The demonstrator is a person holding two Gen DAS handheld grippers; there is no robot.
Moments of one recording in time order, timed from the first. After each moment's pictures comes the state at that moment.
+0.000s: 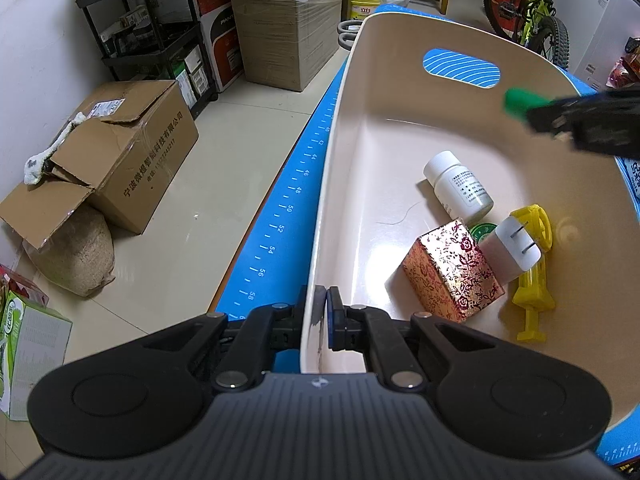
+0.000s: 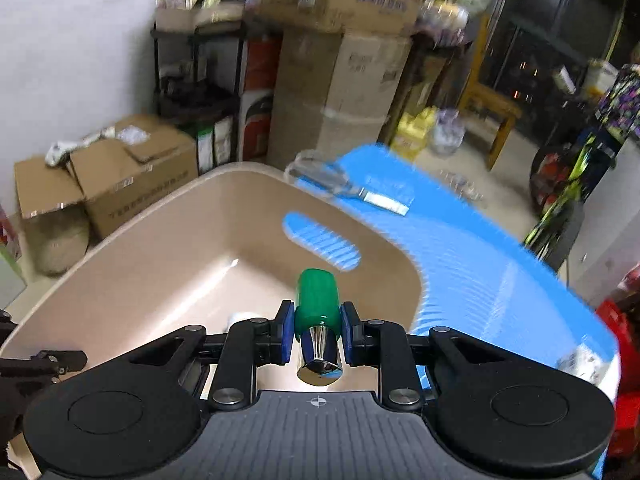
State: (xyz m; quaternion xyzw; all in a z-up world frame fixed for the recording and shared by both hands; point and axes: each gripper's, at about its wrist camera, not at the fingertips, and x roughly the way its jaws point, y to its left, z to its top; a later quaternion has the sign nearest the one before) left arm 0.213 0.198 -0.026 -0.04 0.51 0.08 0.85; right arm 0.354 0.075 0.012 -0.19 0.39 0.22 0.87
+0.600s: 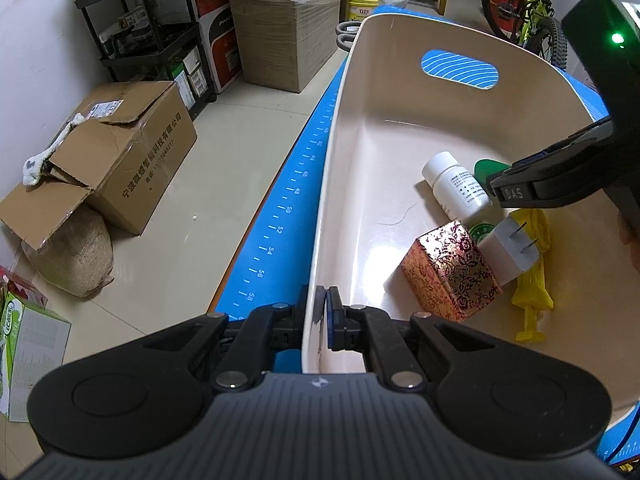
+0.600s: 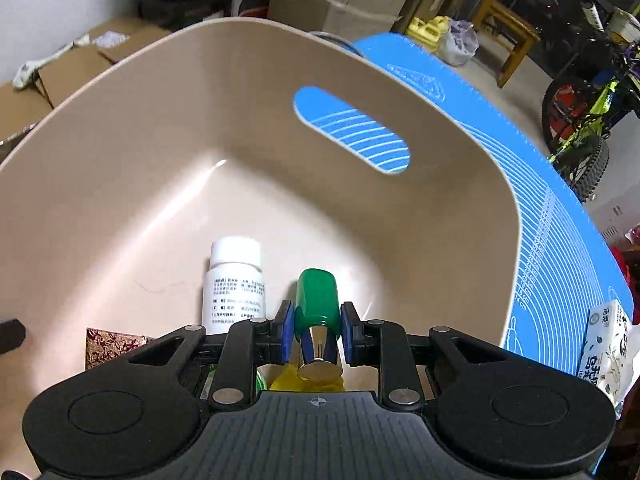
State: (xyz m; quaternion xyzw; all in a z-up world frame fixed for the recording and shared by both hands) left arm 0.215 0.198 -0.027 -0.04 0.51 0.08 0.85; right arm 0.392 0.110 -0.061 -0.24 0.51 0.17 0.81
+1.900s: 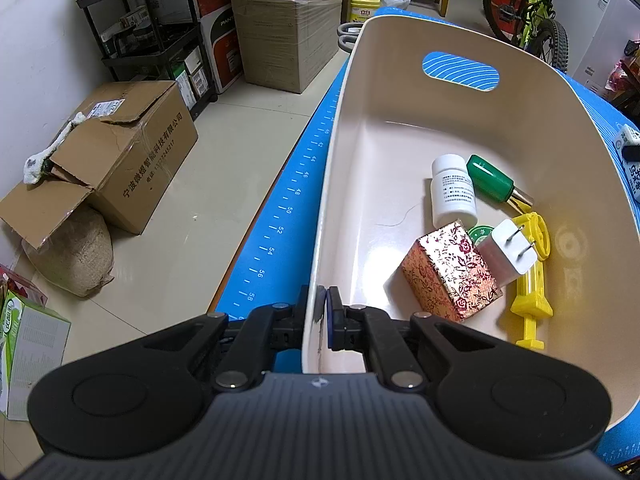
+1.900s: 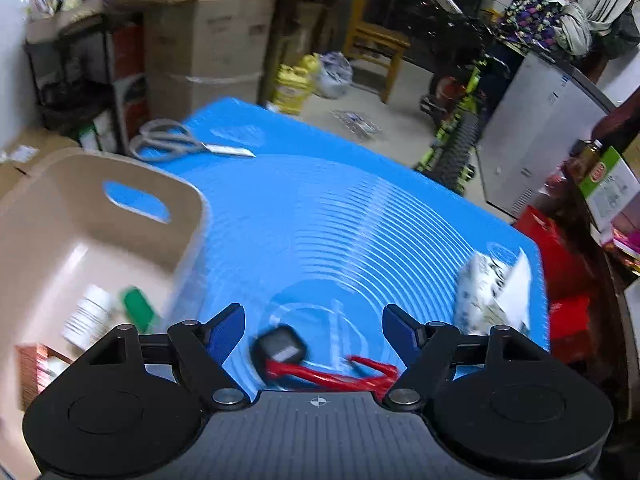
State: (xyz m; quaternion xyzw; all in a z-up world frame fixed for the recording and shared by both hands) left arm 0.216 0.195 -0.026 -0.04 0.51 0.08 0.85; right arm 0.382 -0.048 0.013 -0.15 0.43 0.05 0.89
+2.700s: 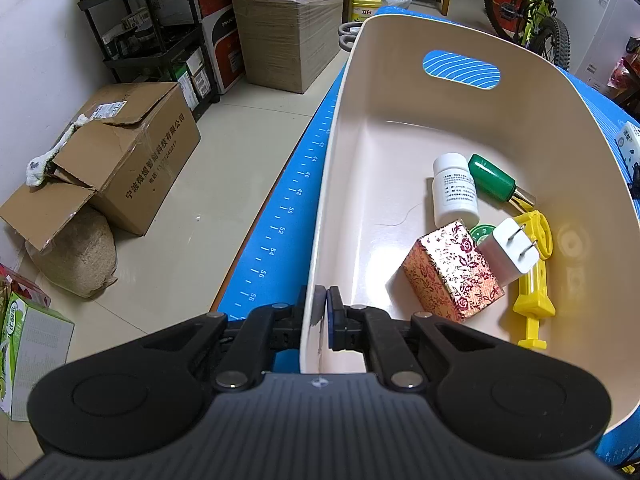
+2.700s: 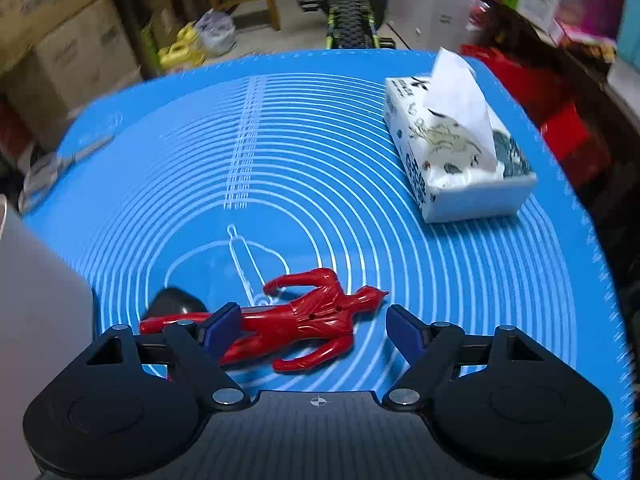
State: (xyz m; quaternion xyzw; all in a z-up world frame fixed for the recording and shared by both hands) left arm 0.215 0.197 -0.025 -0.04 0.51 0.09 0.85; right arm 0.405 -0.150 -0.077 0.10 0.50 -0.06 0.86
